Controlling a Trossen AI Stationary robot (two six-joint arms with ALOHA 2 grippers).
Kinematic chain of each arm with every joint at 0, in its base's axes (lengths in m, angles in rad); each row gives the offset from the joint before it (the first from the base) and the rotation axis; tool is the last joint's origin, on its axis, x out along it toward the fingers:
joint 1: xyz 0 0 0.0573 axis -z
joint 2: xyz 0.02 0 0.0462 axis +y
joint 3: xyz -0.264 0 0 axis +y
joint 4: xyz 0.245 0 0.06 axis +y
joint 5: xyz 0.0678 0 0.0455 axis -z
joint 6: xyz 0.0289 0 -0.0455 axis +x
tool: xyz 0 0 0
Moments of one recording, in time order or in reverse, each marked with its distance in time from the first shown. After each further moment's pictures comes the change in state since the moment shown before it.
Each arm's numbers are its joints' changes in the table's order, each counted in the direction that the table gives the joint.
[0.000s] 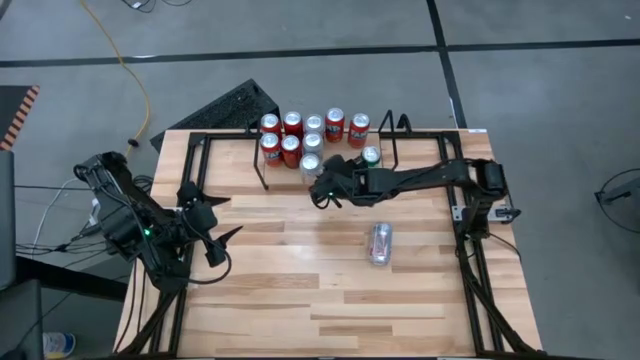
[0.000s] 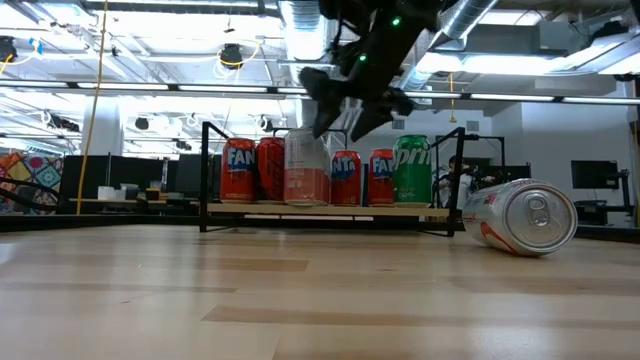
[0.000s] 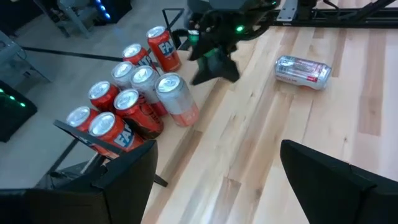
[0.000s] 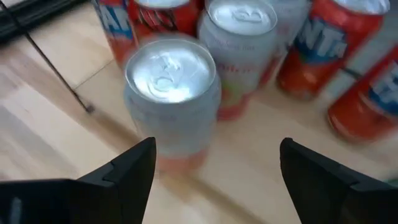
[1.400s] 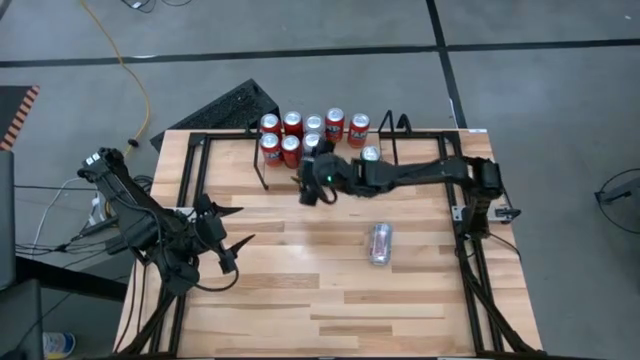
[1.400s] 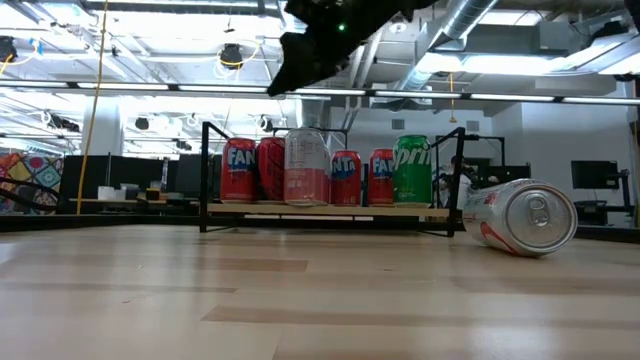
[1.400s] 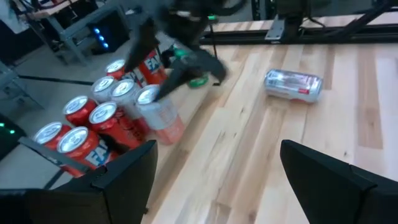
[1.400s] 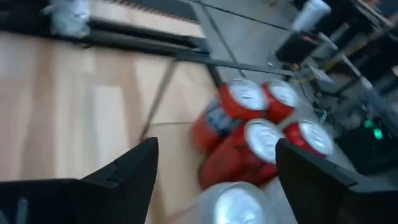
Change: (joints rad) left arm -0.004 -0.107 0.361 -0.486 -0.101 0.227; right arm 0.022 0.033 -0.112 -0.328 -0.270 -0.901
